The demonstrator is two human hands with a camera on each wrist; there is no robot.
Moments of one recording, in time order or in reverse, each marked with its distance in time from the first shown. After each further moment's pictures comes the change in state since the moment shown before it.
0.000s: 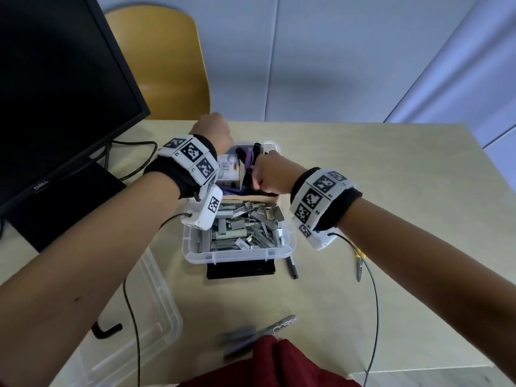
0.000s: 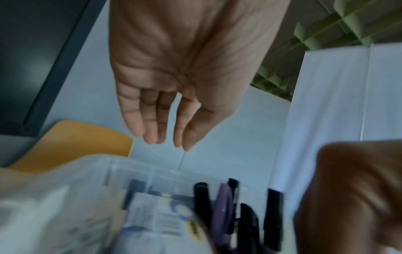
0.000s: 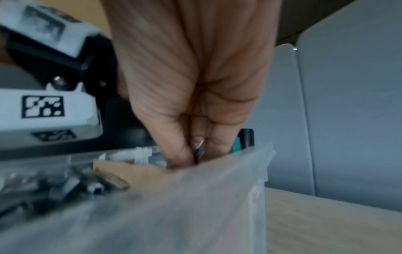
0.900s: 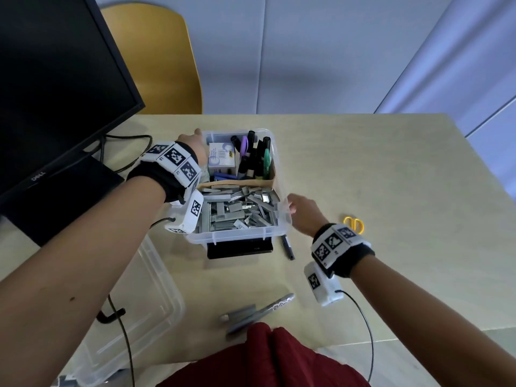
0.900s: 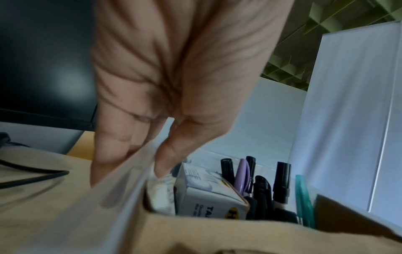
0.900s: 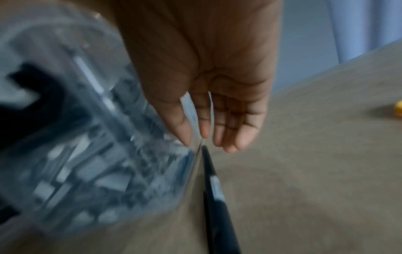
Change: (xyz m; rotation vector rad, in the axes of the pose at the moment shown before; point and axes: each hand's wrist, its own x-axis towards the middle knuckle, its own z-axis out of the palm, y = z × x) left_hand -0.043 -0.020 0.005 0.306 -0.269 -0.154; right_hand -0.057 0.051 0.116 0.433 0.164 0.344
